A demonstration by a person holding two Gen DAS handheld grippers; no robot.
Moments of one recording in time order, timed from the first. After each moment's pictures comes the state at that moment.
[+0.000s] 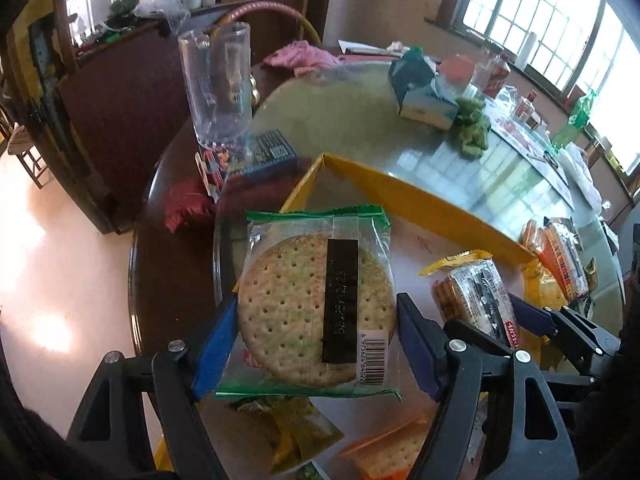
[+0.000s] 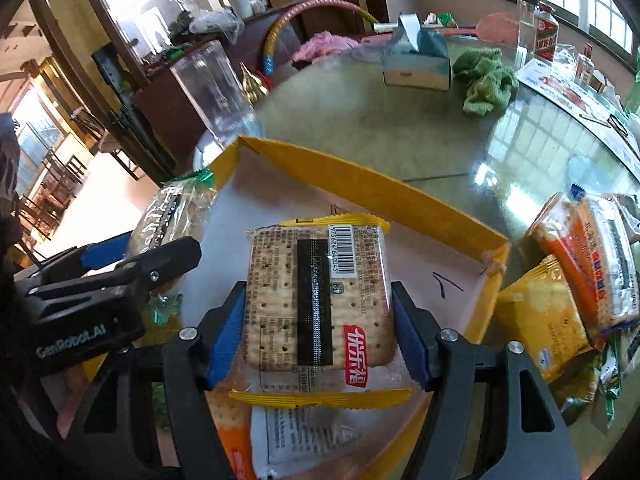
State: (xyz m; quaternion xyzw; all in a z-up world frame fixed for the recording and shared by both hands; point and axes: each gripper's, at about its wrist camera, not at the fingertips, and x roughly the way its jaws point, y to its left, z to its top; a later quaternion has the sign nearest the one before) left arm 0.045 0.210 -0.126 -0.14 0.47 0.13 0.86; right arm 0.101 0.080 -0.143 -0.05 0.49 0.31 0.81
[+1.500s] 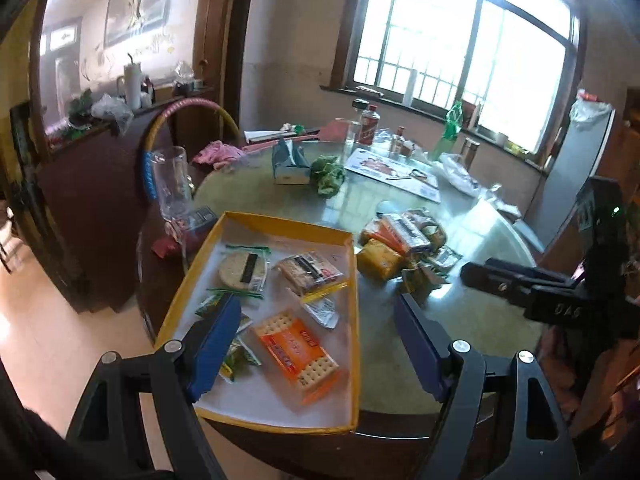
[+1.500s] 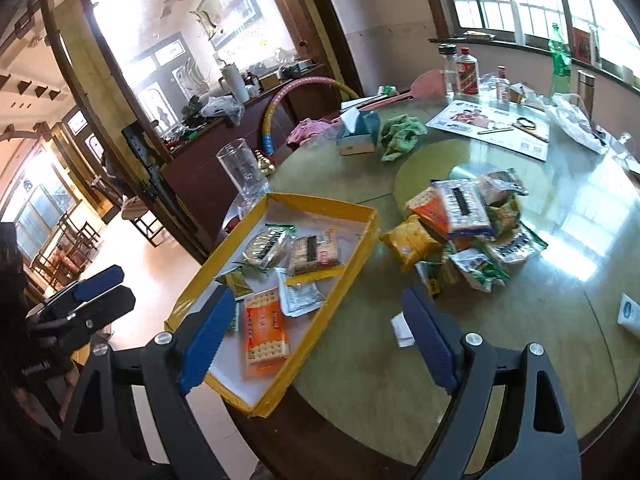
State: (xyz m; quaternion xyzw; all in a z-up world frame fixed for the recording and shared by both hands) left arm -0.125 0.108 0.000 -0.07 0.33 0.01 0.94; right arm -0.040 -0.085 -0.016 0.05 0.40 0.29 0.87
